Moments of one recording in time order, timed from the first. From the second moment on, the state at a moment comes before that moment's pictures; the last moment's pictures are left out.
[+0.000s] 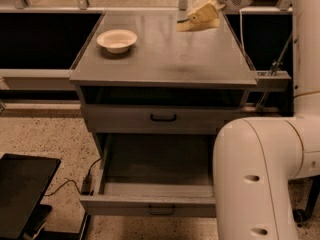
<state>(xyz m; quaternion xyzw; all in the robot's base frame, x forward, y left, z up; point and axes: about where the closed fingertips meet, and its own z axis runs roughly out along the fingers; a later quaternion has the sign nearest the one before) 0.740 -0.117 1.007 -0.57 0.68 0.16 0.43</state>
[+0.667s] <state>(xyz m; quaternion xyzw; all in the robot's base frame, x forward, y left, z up) 0.722 -0.113 1.020 -0.55 0.68 0.21 0.44</state>
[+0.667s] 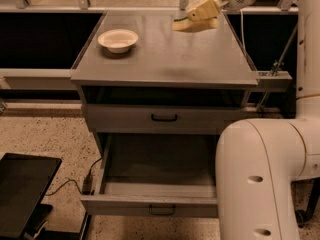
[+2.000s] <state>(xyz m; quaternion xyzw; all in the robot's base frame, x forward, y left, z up) 0.604 -0.121 1.132 -0.49 0.68 0.28 0.46</state>
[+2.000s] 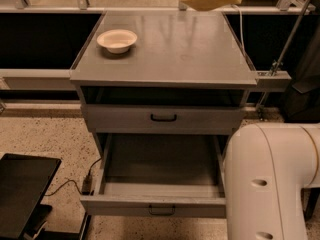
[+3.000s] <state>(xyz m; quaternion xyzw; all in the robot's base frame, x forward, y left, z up) 0.579 -0.102 1.179 -0.46 0.67 0.33 0.48</state>
